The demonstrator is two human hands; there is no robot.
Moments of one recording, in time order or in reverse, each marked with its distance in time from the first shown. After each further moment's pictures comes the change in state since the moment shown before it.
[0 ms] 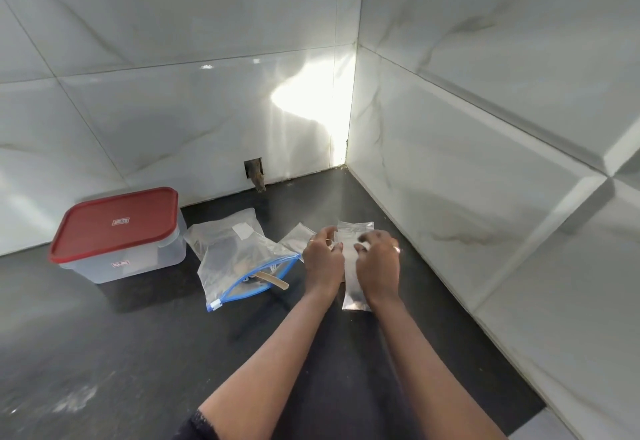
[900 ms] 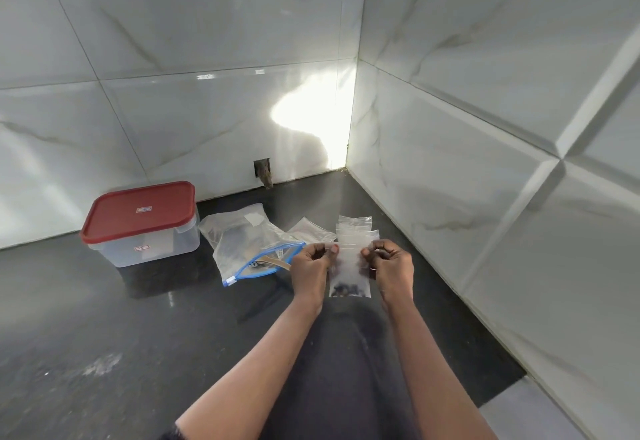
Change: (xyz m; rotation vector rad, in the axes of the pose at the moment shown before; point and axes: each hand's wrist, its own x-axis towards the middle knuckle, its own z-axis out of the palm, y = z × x) left_hand -0.050 -0.017 -0.033 -0.648 -0.038 -0.237; right_hand -0.047 -0.005 -0.042 0.850 -0.081 0.426
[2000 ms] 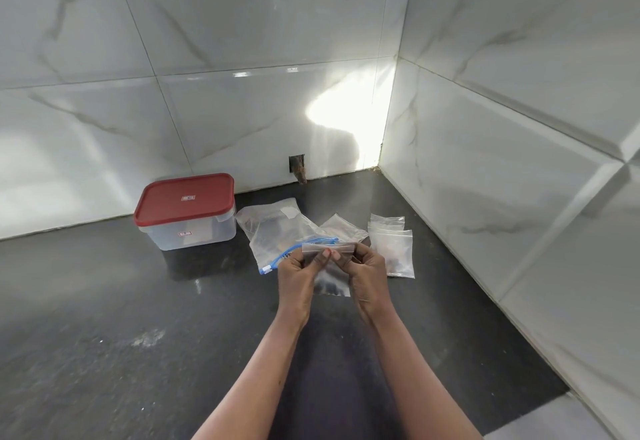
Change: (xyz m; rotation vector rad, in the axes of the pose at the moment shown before) left_hand -0.019 0.012 -0.072 -0.111 0.018 0.219; right_hand -0.052 0.007 0.067 0.352 -0.451 -0.034
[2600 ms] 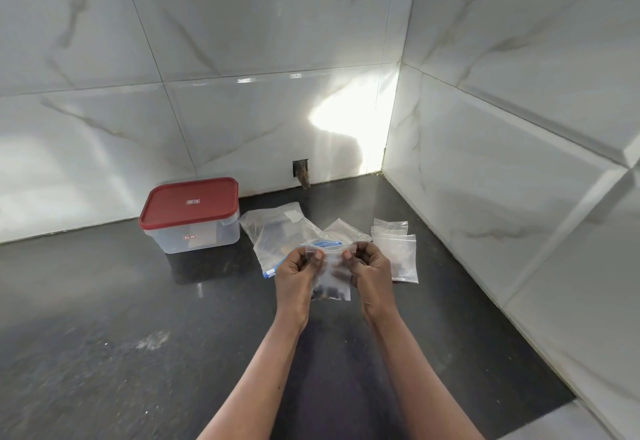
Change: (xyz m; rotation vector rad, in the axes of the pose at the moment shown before) left_hand 0.000 0.006 -0.004 -0.035 0.018 -0.010; right_hand 0.007 0.003 -0.001 -0.078 0.100 -0.012
